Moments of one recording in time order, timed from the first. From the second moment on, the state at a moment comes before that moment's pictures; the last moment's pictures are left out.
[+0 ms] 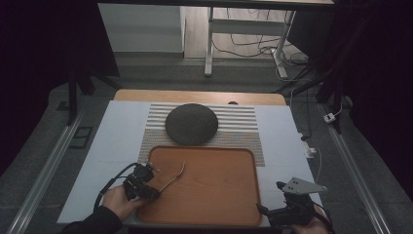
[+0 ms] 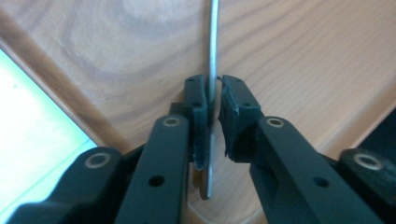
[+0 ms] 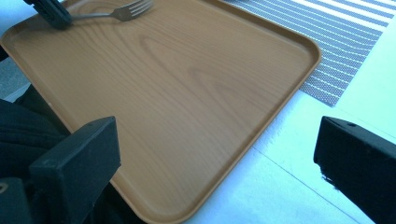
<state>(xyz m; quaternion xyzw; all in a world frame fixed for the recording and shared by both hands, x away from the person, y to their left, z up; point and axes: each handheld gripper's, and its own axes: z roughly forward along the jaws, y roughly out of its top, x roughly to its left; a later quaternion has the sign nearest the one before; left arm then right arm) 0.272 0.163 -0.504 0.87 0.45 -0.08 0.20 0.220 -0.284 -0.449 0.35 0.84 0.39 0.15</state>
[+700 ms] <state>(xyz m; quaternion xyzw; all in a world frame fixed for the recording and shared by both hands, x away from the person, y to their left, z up) 0.311 0.144 -0.491 0.88 0.39 -0.01 0.28 0.220 -0.287 -0.450 0.37 0.84 0.38 0.14</state>
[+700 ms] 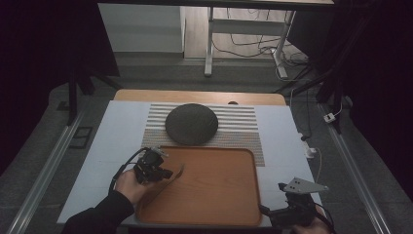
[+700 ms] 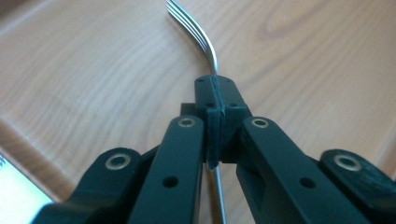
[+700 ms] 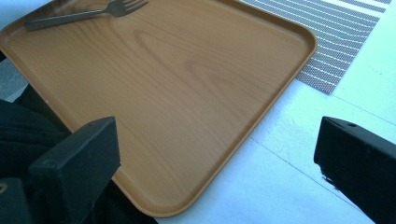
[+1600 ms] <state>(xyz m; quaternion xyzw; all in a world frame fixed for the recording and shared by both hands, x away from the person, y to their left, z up) 0.328 0.111 -0.499 0.89 0.36 -0.02 0.29 0.221 -0.283 -0.451 0.36 0.85 0.36 0.14</state>
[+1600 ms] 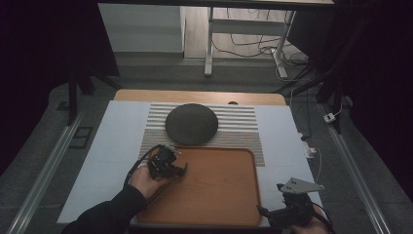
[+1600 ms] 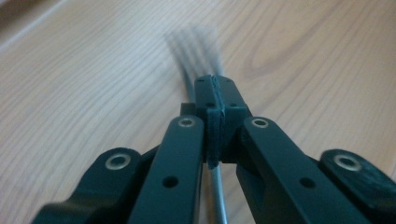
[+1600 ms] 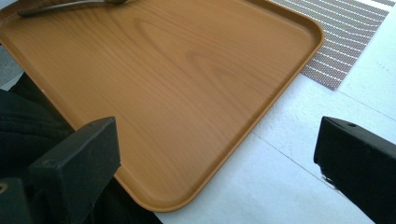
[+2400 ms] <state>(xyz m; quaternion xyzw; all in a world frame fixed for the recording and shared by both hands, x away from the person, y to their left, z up) 0.335 0.116 -0.513 0.89 0.37 -0.02 0.25 0.221 -0.285 -0.451 0.36 0.85 0.37 0.13</state>
